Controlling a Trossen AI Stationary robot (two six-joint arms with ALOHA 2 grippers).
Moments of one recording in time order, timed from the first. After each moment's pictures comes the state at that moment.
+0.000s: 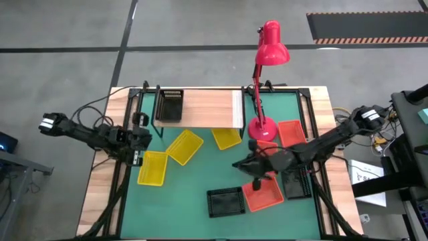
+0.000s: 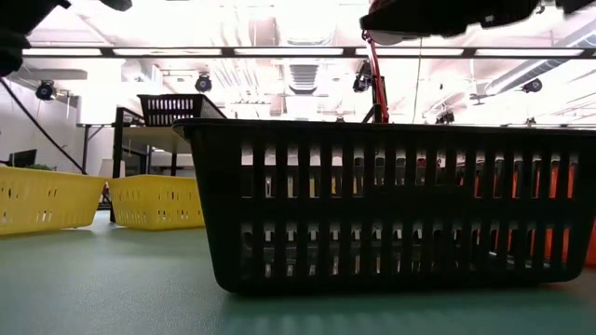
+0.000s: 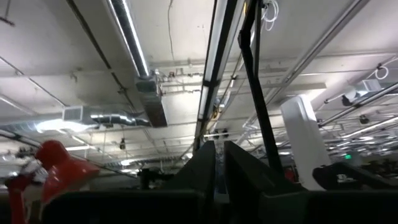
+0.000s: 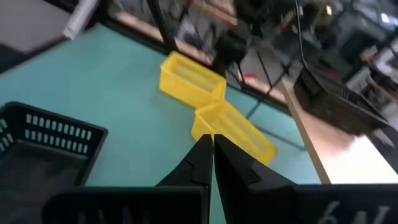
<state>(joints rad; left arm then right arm) -0.23 0.71 0.18 1.22 -0.05 0.19 0.37 1.33 0.66 0.42 0.34 -0.35</state>
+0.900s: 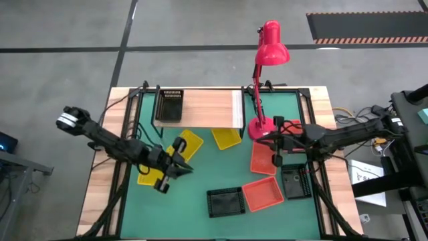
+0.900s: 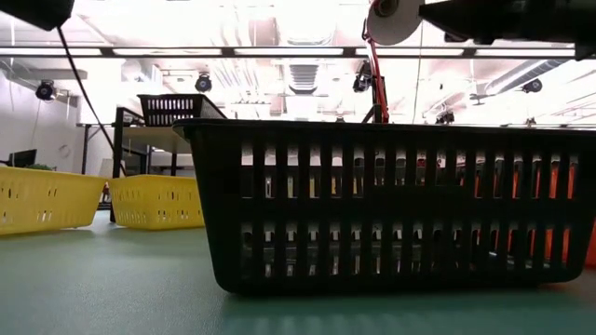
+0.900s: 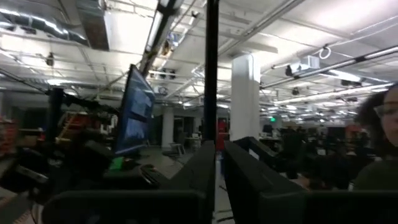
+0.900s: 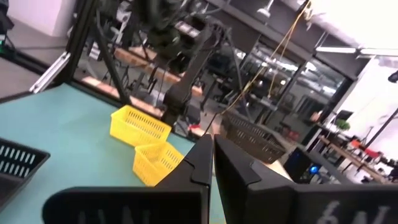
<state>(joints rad) -0.40 1.28 0.56 1.21 -0.06 -0.02 0.11 0.78 0.31 0.56 0.07 -0.50</state>
